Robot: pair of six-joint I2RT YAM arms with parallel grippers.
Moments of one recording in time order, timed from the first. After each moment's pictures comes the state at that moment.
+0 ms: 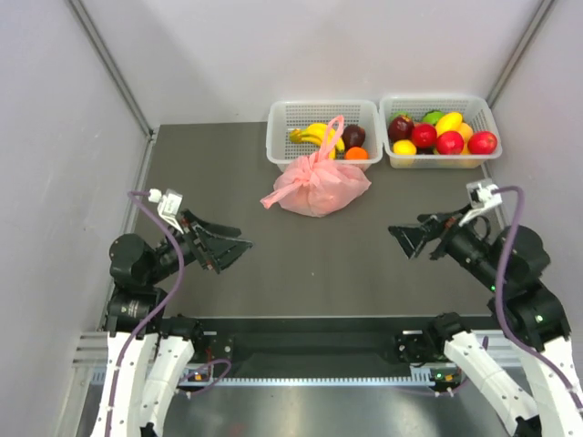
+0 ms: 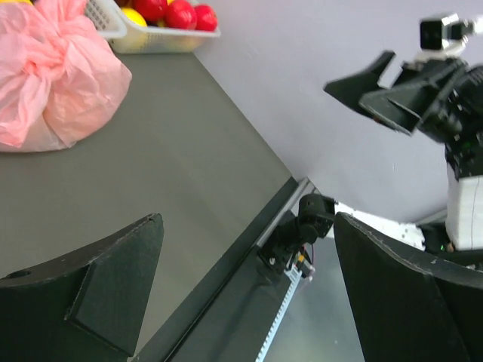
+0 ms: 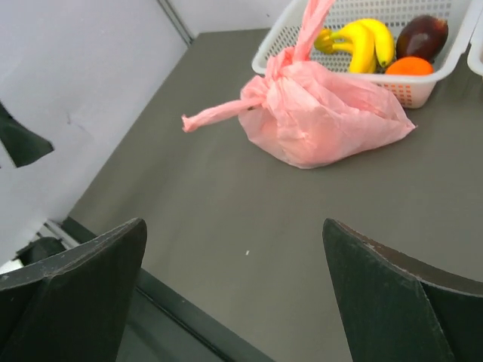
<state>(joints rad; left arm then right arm) -0.08 0.45 0.75 -0.23 0.87 -0.75 0.36 0.46 1.00 -0.65 -0.24 0.39</state>
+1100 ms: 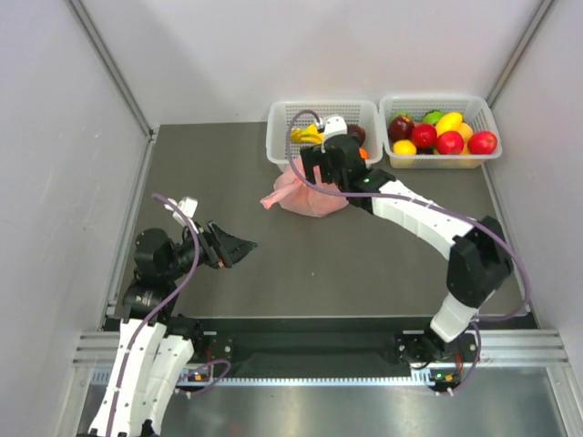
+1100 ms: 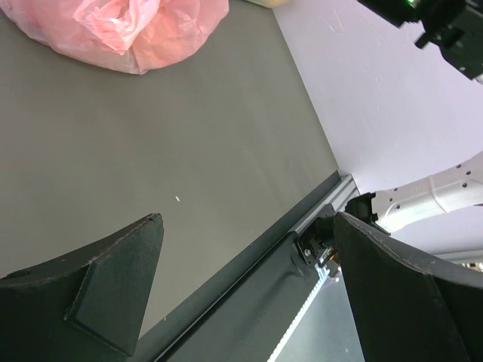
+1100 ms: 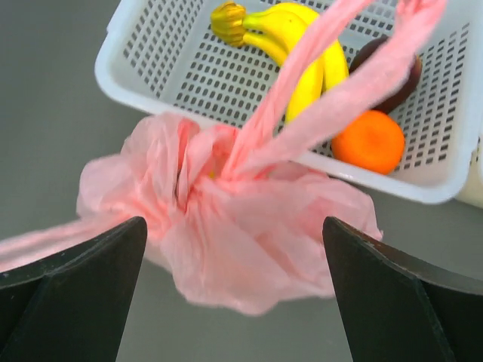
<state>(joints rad) -0.10 0.49 0.58 -0.31 0.74 -0.68 0.69 1.65 1.36 -0.16 0.35 0.11</state>
